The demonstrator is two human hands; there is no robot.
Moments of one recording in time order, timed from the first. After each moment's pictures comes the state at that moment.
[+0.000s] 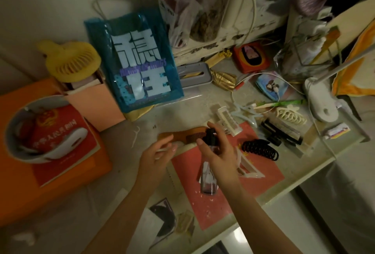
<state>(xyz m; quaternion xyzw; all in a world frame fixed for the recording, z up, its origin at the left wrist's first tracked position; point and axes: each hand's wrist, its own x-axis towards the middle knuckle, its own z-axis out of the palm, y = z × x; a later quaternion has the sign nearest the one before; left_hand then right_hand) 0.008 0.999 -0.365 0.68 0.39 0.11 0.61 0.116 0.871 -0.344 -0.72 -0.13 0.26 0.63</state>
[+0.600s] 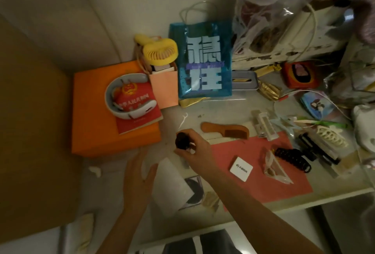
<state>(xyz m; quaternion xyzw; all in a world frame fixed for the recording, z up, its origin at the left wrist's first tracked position) -0.165 0.979 -0.328 0.69 0.58 0.17 0.39 0.011 0.938 -0.331 -0.69 -0.39 0.37 0.47</state>
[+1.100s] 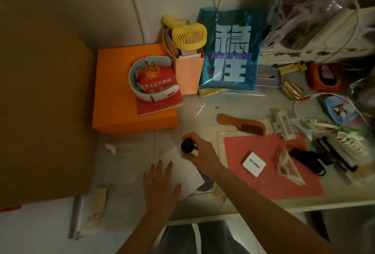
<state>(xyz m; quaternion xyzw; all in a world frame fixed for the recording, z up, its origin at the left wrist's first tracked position) -0.194 0.928 -0.384 0.79 0.53 -0.17 0.25 -0.022 0.936 -0.365 -0.69 -0.47 0.41 0.37</state>
